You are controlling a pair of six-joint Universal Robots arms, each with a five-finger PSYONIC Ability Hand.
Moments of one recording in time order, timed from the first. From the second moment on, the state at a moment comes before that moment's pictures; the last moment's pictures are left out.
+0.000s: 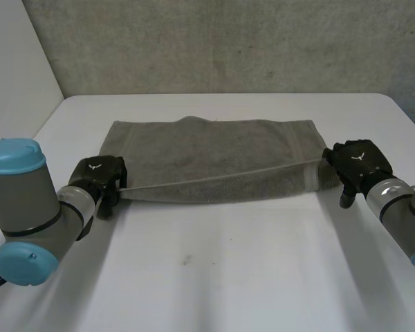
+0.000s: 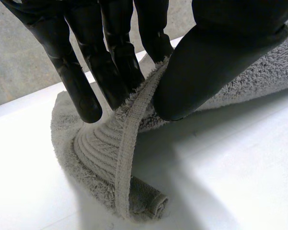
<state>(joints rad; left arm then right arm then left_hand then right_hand) 4.42 -2.03 -1.64 3.35 -1.53 3.26 1.71 -1.10 1.65 -0.29 1.35 2.59 1.20 1.22 1.22 1.22 1.04 0.33 0.39 0.37 0.36 0.13</state>
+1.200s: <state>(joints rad) 4.42 -2.03 -1.64 3.35 -1.53 3.26 1.77 -1.09 1.64 -0.14 1.37 2.79 1.20 1.22 1.22 1.22 1.04 0.24 0.28 0.26 0.28 0.07</state>
